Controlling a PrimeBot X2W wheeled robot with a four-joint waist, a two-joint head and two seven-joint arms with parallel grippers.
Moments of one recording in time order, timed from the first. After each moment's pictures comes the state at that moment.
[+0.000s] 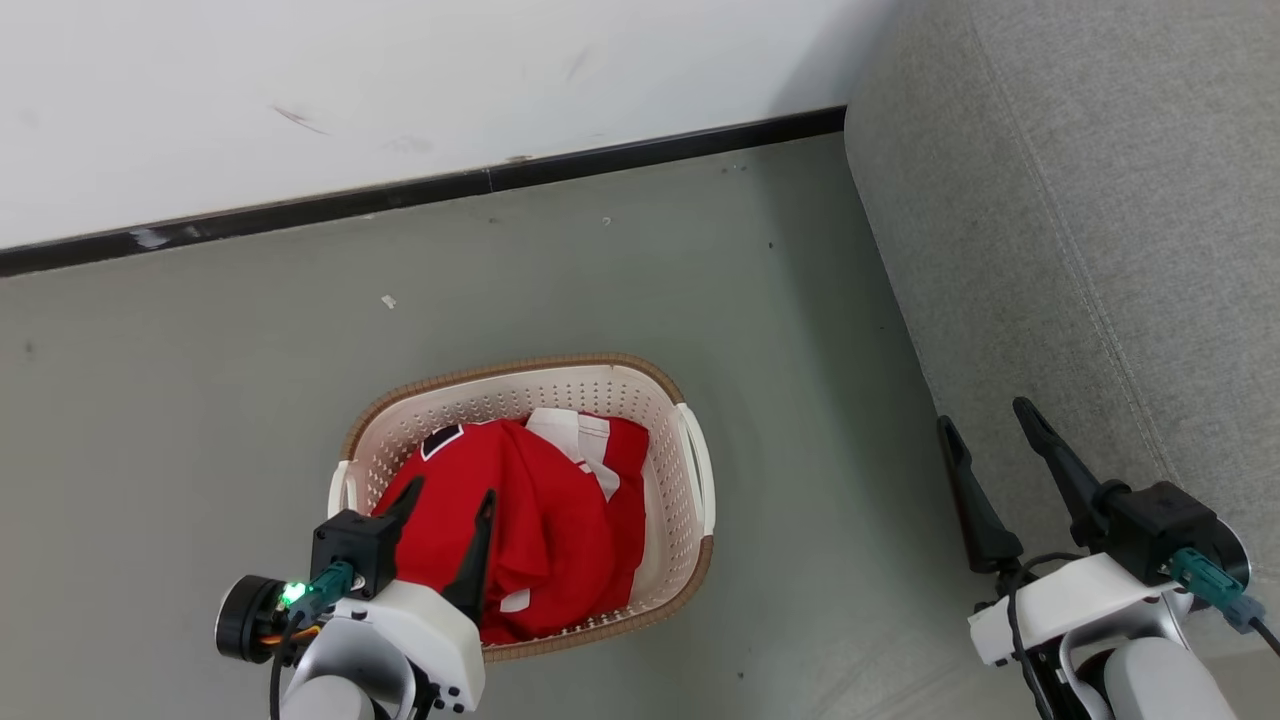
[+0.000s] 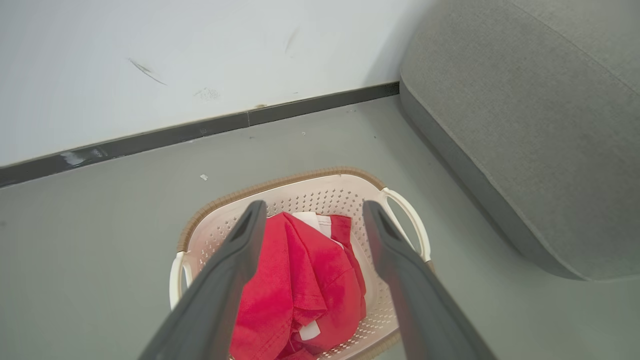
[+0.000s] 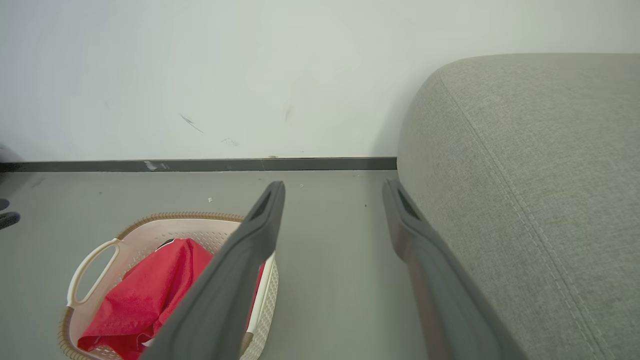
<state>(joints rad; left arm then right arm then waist) -0.20 0.09 -0.30 0.24 -0.31 0.05 -0.02 -0.10 -0.04 0.01 0.10 0.02 0.13 -0.26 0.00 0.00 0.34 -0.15</state>
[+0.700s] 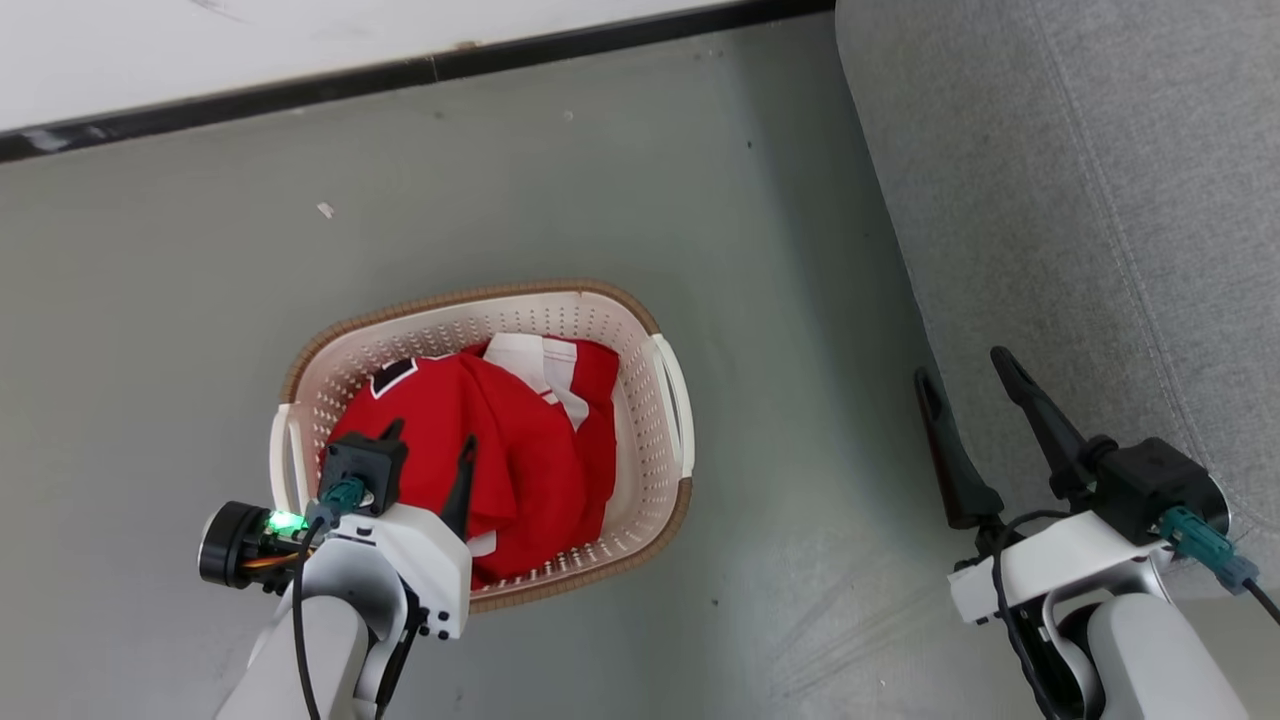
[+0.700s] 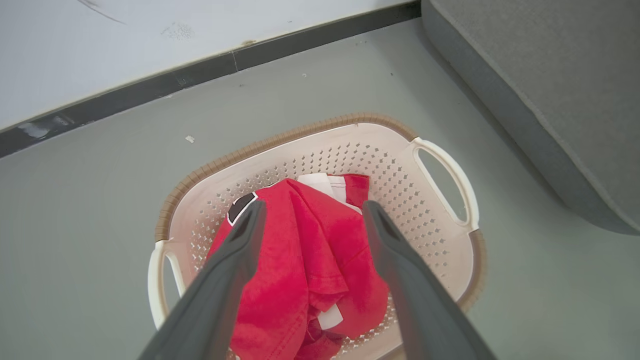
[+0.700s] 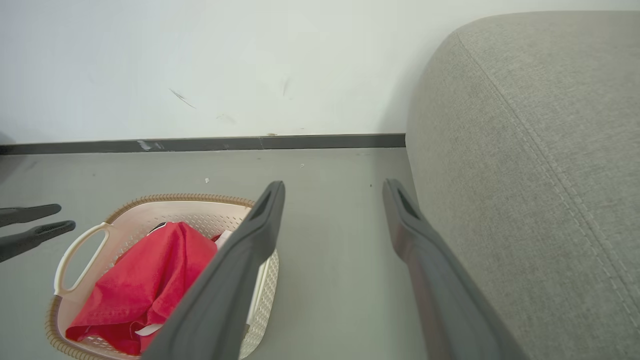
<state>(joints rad) -0.37 0.10 -0.33 0.37 -0.24 0.07 0.06 -0.17 -0.04 0.05 0.08 0.04 0.13 -0.26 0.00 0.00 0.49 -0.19</state>
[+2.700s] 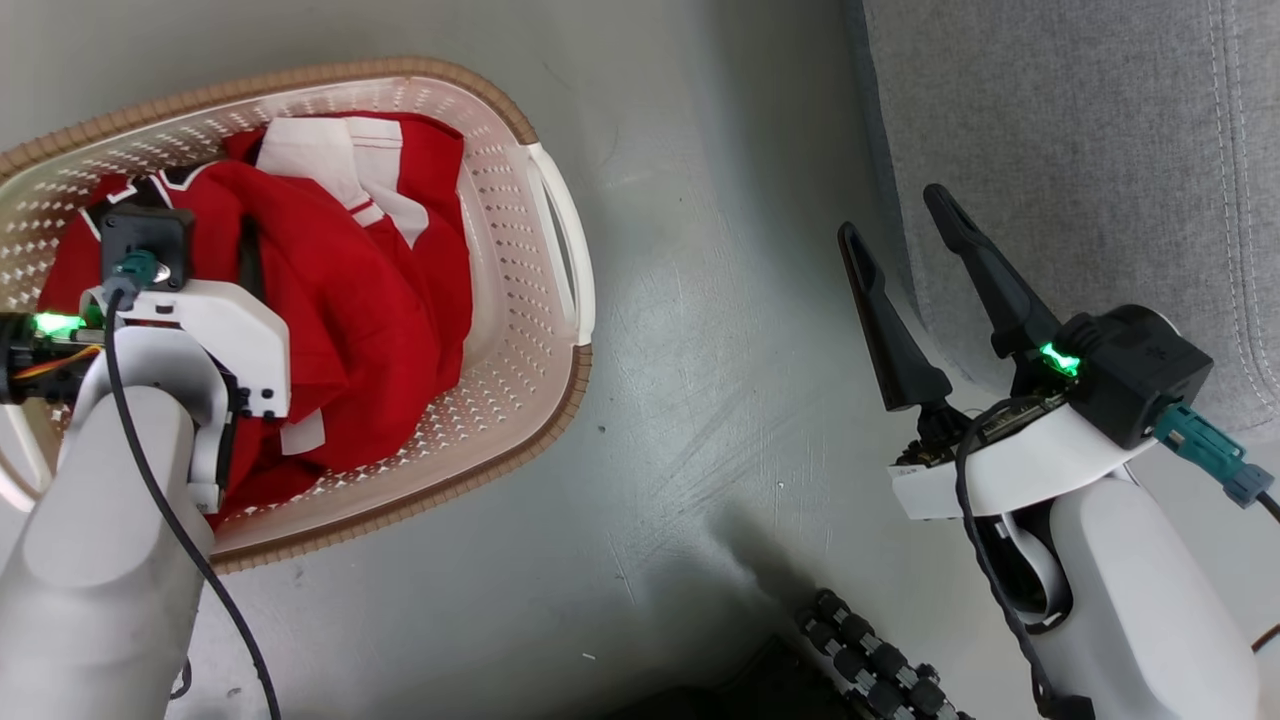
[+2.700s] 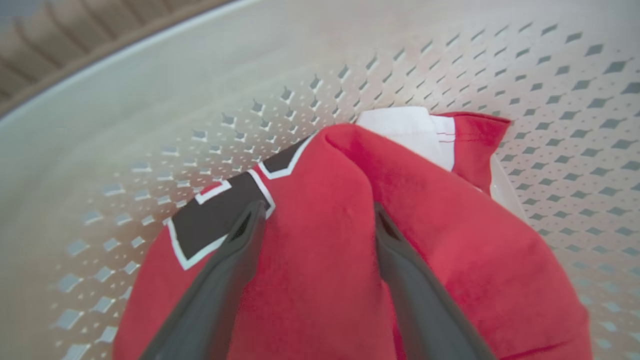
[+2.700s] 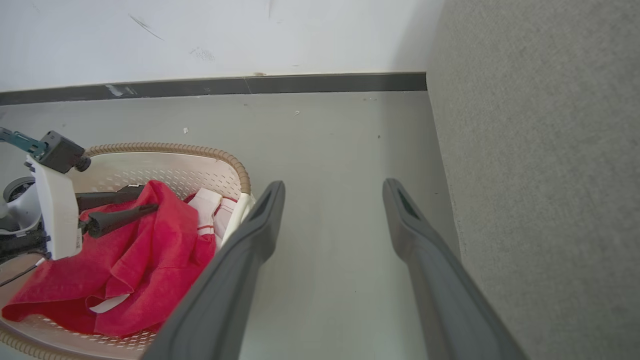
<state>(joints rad) -0.73 0.22 -0.23 0.58 -0.20 0.15 0.09 -0.36 -0.04 0.19 -0.04 0.13 0.13 -0.26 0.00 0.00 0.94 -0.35</state>
